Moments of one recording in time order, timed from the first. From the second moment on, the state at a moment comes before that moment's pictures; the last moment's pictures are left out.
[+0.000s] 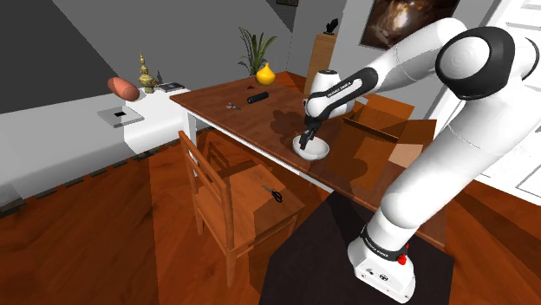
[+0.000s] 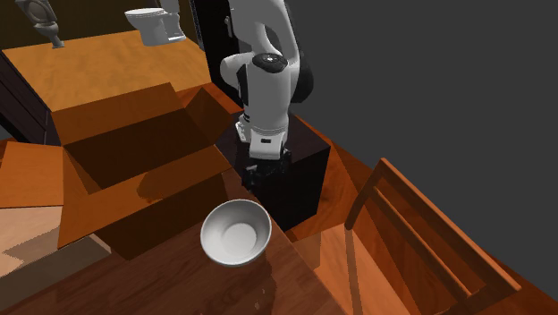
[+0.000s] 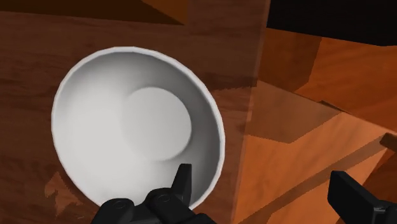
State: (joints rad) arm -0.13 -0.14 -0.25 -2.51 -0.15 2.46 -0.44
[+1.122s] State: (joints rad) arm -0.15 0.09 -0.27 -2.48 -0.09 2.67 -0.52
